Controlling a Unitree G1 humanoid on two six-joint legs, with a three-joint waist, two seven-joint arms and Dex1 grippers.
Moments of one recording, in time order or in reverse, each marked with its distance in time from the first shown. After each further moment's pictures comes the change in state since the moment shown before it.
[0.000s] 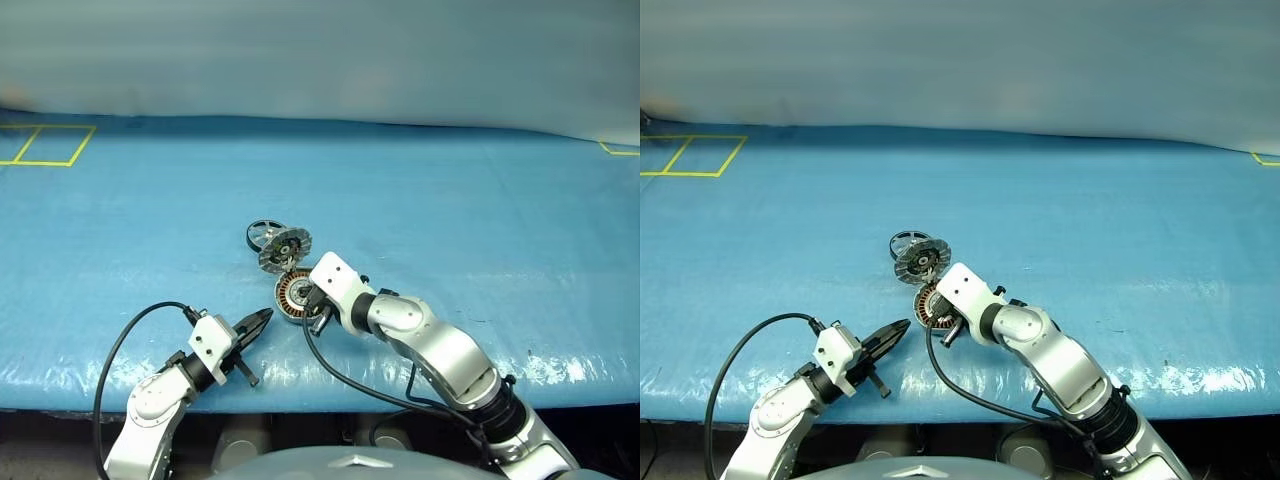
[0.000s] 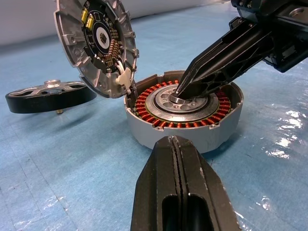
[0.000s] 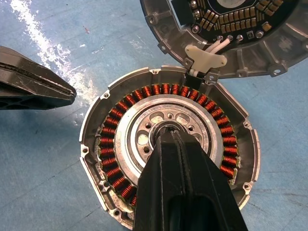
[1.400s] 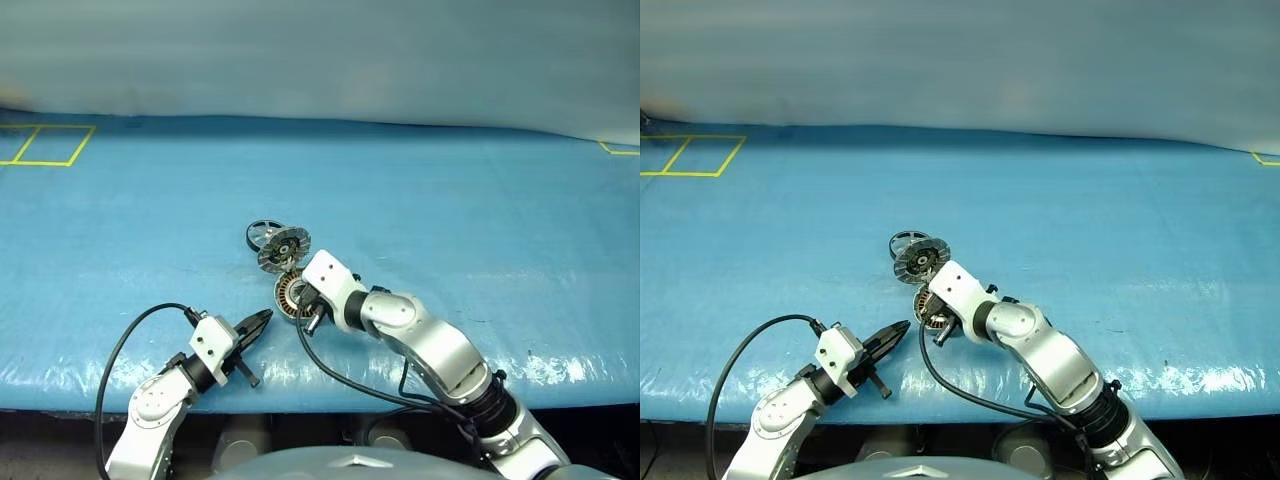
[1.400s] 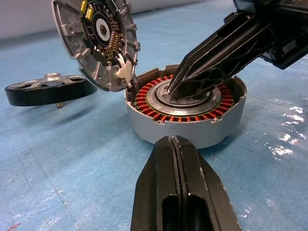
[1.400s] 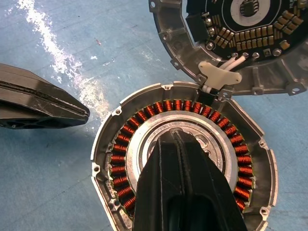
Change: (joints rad) left arm 0.005 -0.003 -0.005 0.001 0.011 0.005 0.018; right arm -0.026 0.042 -0.001 0.042 -0.001 -0.015 0.020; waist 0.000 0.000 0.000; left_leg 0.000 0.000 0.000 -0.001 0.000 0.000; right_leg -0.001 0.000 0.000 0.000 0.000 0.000
